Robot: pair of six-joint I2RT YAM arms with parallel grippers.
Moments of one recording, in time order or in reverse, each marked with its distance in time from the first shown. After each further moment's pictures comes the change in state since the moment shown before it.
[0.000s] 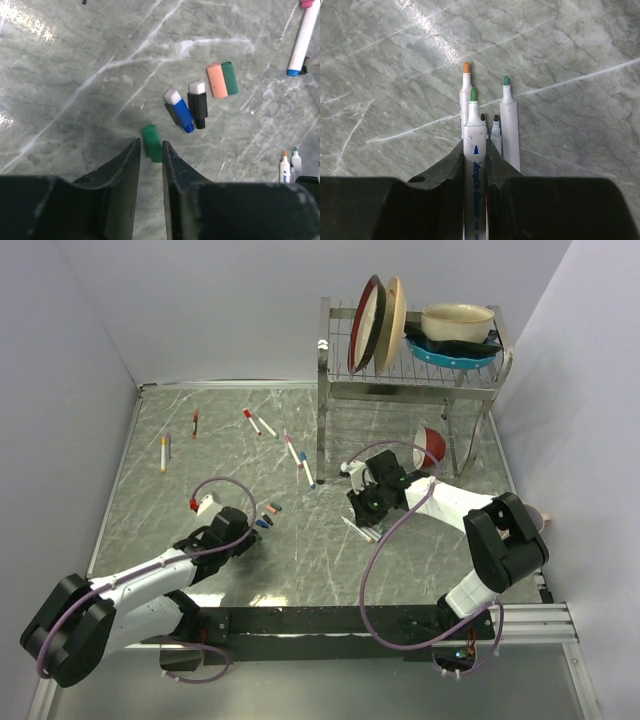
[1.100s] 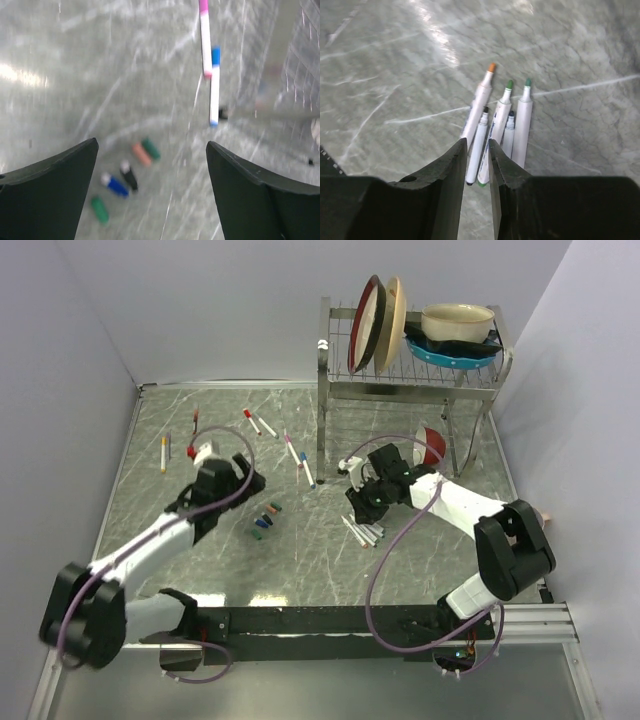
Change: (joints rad) left arm 0.230 0.136 0.328 0.003 0.172 0.341; right arm -0.003 -0.054 0.060 -0.109 -0.058 -0.108
